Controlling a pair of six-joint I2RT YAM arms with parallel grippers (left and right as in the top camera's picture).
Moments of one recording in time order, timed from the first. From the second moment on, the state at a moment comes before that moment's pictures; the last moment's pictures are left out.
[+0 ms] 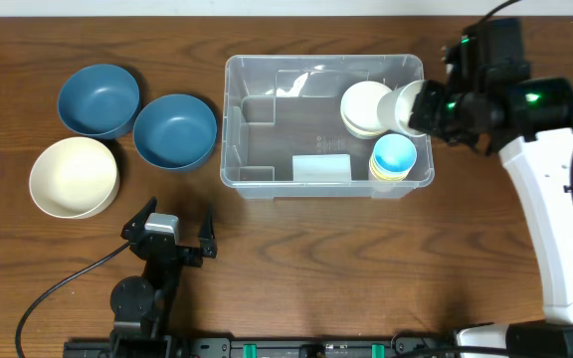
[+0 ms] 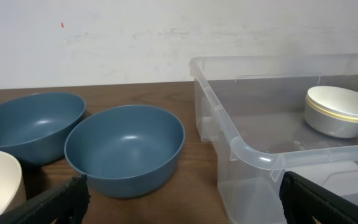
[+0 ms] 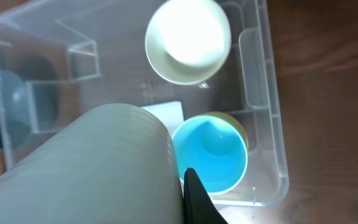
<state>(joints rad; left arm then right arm) -0.07 0.01 0.02 -0.11 0.10 -0.03 0.19 1.56 1.65 -1.17 -0.14 0.48</state>
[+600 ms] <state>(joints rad) -0.07 0.01 0.02 -0.11 0.10 -0.03 0.22 1.56 1.45 -1.15 0.01 0.53</state>
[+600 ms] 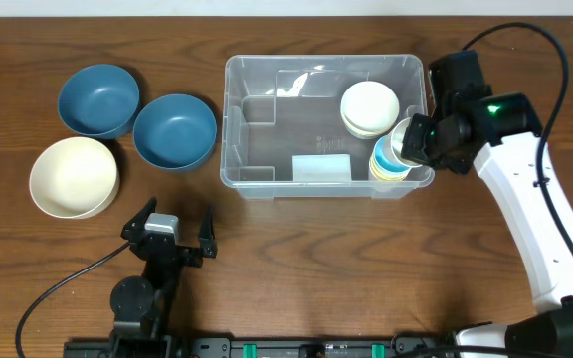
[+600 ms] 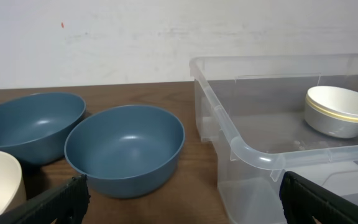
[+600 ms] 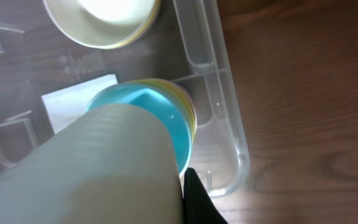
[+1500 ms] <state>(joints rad) -0.07 0.01 0.02 -0.11 0.10 -0.03 0.09 1.56 1.57 -1.08 -0.04 0.53</state>
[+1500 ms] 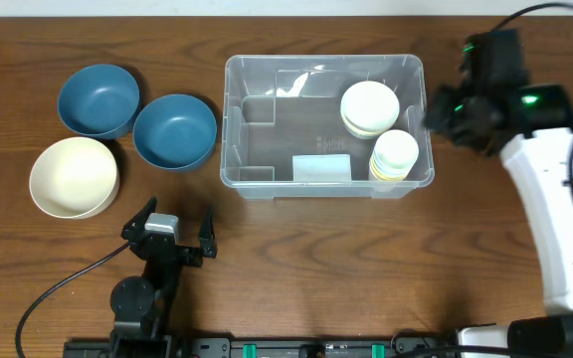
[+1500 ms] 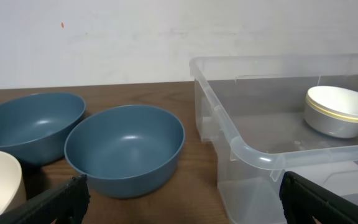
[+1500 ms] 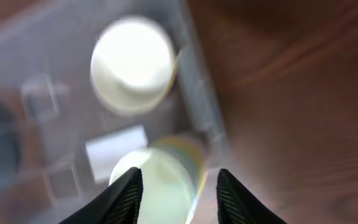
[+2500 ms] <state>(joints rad) -0.07 0.01 0.02 -0.11 0.10 -0.03 -0.30 1.56 1.60 -1.11 0.19 0.51</state>
